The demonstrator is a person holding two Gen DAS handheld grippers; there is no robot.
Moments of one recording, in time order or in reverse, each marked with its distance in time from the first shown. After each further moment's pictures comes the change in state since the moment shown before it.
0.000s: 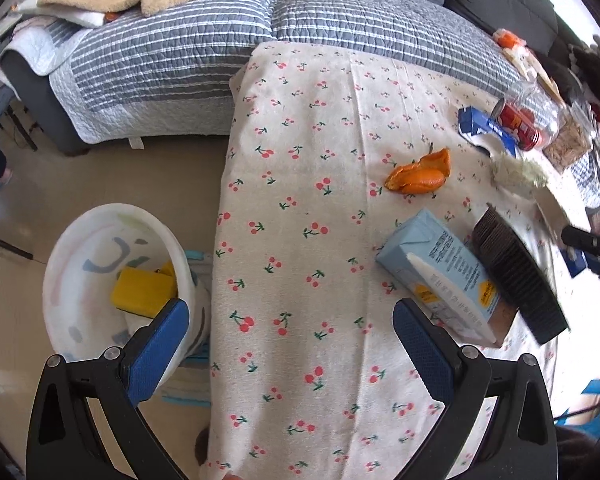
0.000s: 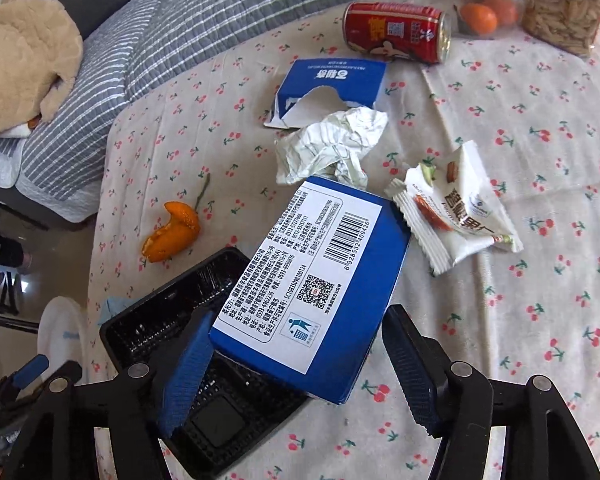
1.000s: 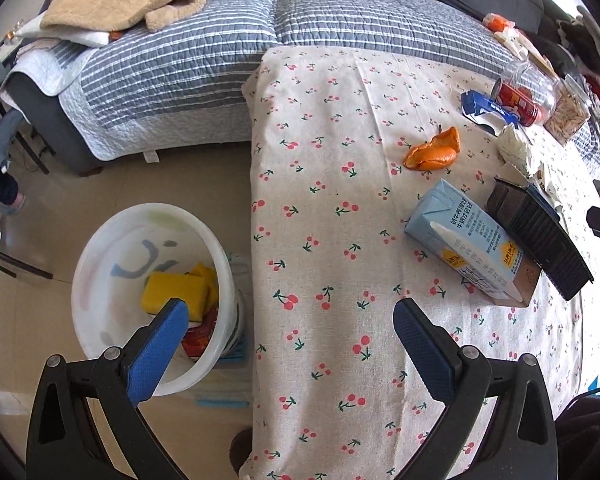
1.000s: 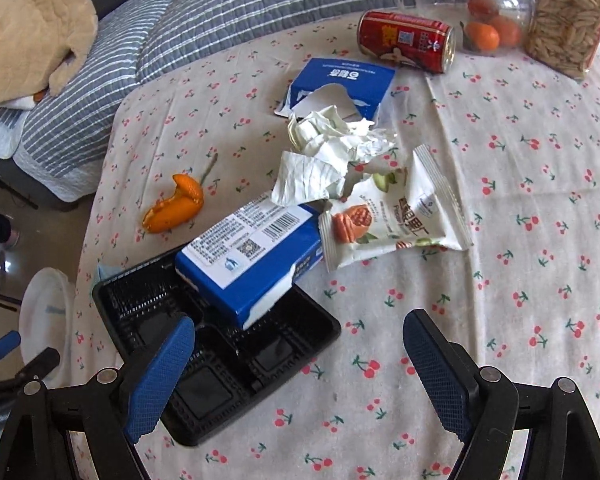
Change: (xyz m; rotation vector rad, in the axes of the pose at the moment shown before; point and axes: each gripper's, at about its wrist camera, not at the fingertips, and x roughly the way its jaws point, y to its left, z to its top) left arm -0.010 0.022 -0.023 0.122 -0.034 0.077; right arm 0.002 0.017 -0.015 -0.080 -0.012 -0.044
